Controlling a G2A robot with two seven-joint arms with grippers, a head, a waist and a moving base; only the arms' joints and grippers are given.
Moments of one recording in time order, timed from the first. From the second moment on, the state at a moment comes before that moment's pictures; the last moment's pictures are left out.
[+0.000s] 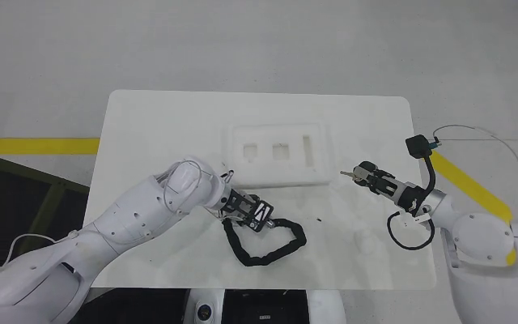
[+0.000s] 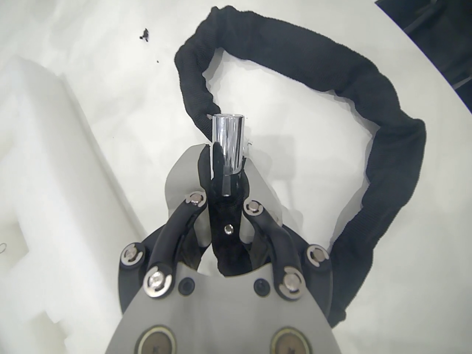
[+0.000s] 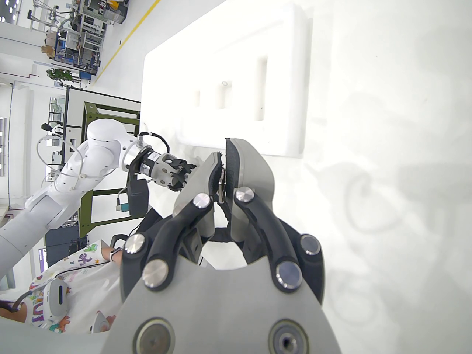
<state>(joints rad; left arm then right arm) 0.61 -0.98 -0.43 -1.42 1.88 -1.00 0.41 -1.49 -1.10 1.72 -2.03 -0.23 0.04 0.98</state>
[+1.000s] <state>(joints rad) 0.82 -0.90 -0.72 -1.45 1.70 -0.71 0.69 -1.46 -1.11 1.42 -2.18 -0.26 0.15 0.89</state>
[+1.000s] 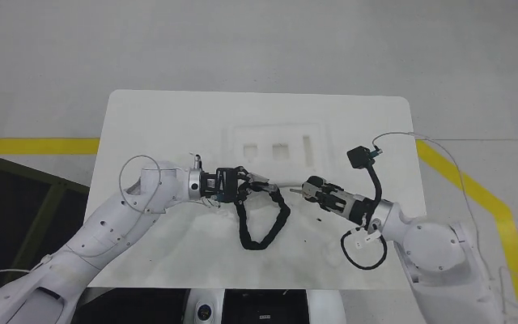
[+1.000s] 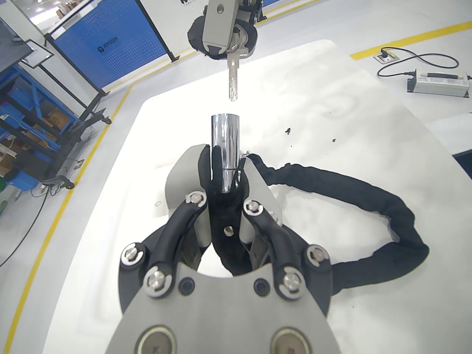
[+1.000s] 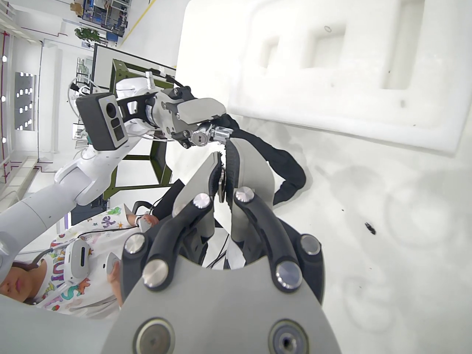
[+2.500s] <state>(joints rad) 0.82 -0.92 -0.71 -1.28 1.83 -0.68 1.00 -1.42 -1.12 1.26 -2.20 -0.18 0.29 0.80</state>
